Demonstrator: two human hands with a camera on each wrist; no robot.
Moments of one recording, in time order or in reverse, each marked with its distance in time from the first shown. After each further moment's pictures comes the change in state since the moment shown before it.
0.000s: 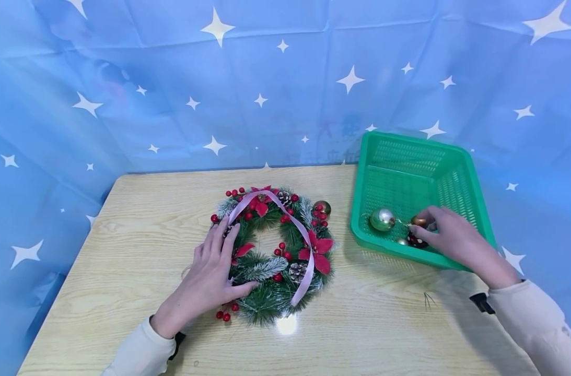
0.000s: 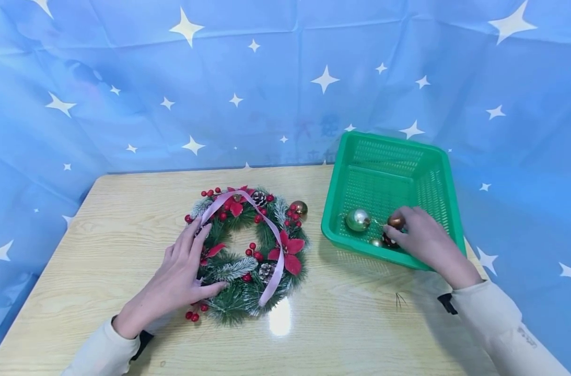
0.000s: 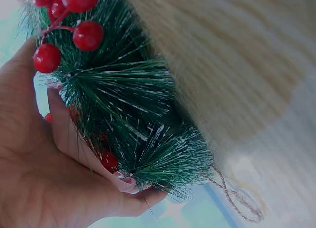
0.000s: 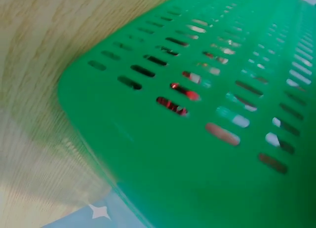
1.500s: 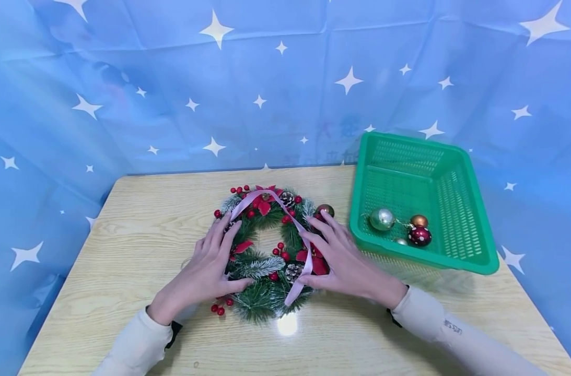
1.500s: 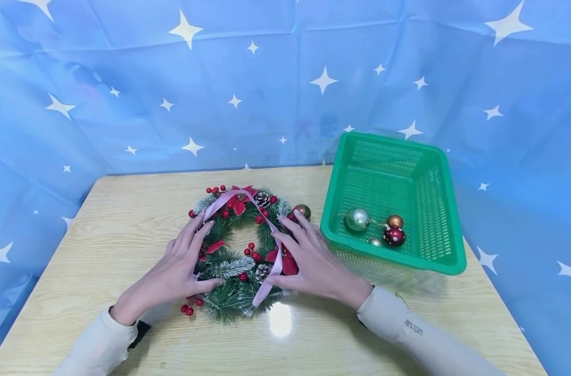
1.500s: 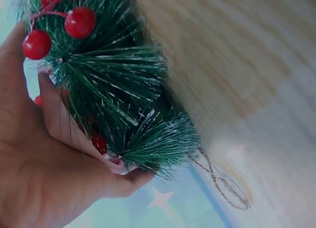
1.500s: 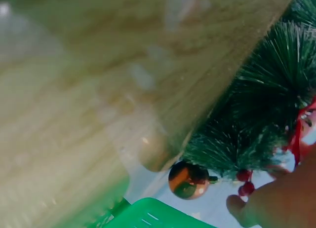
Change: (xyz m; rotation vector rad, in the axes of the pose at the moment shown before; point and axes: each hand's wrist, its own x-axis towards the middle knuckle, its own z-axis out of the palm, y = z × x) left_hand 0.009 -0.019 -0.008 -0.079 -0.090 0.077; right_hand 0.022 -0.146 0.127 0.001 0.174 -0.640
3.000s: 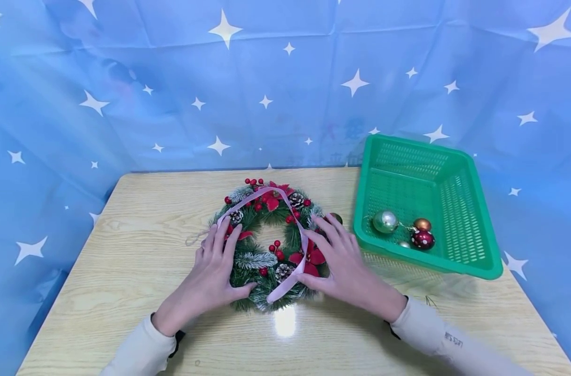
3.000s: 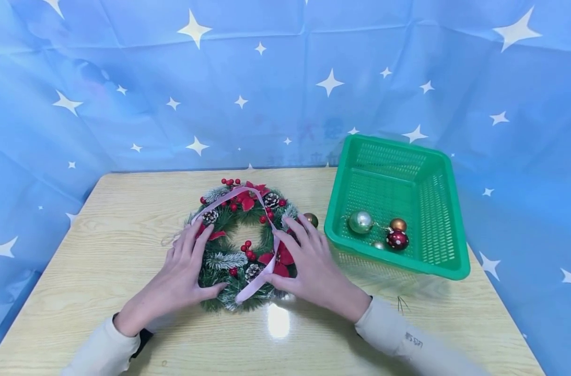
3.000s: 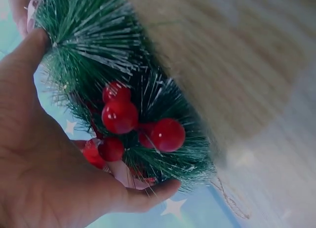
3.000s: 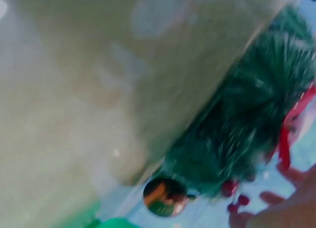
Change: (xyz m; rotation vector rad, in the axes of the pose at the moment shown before) left_hand -0.009 0.019 0.008 0.096 0.046 -0.108; right_hand 0.004 -0.022 0.001 -0.024 0.099 0.098
